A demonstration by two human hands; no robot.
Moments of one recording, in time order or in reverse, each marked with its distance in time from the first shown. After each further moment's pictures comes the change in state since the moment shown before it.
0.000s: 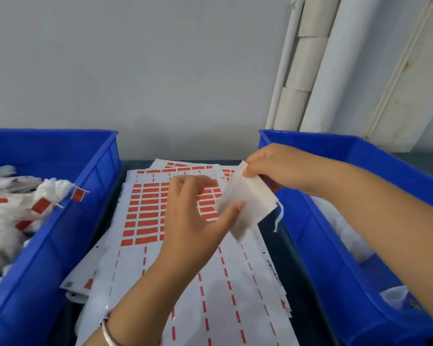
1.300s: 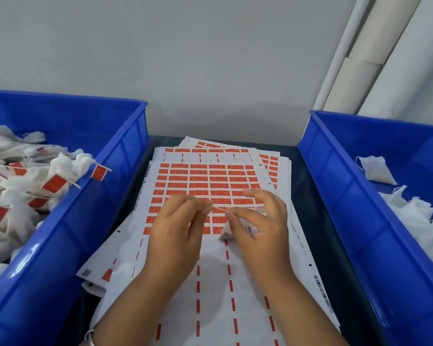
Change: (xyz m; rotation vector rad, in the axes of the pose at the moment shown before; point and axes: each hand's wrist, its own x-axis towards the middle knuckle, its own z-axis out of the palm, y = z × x) left_hand -0.004 -0.096 -0.021 0.276 0.104 0.027; right_hand 0.049 0.073 0.184 0.097 0.707 -0.301
